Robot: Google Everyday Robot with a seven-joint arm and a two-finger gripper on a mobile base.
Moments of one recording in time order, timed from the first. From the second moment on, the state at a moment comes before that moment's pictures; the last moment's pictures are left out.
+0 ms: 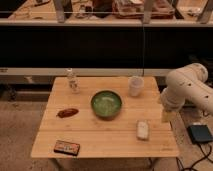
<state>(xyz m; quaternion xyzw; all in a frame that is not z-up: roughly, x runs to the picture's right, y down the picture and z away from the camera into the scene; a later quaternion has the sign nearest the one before) 0.284 0.105 0.684 -0.28 0.02 0.02 0.96</state>
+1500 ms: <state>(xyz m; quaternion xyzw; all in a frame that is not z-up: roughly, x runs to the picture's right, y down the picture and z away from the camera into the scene) 0.181 0.119 0.620 -0.21 -0.17 0.10 0.96</state>
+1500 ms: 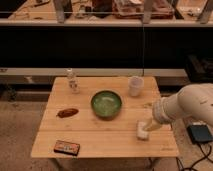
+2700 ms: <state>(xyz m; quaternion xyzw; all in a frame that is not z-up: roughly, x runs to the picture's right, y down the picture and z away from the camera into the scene) 0.013 0.252 0.558 -0.30 -0.43 -0.01 0.85</state>
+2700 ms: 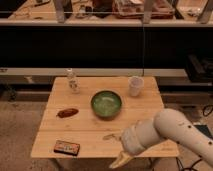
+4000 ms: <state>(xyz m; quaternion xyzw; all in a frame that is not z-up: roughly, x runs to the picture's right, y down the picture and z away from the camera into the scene) -0.030 0.268 0.656 -0.27 -0.42 0.18 0.85</state>
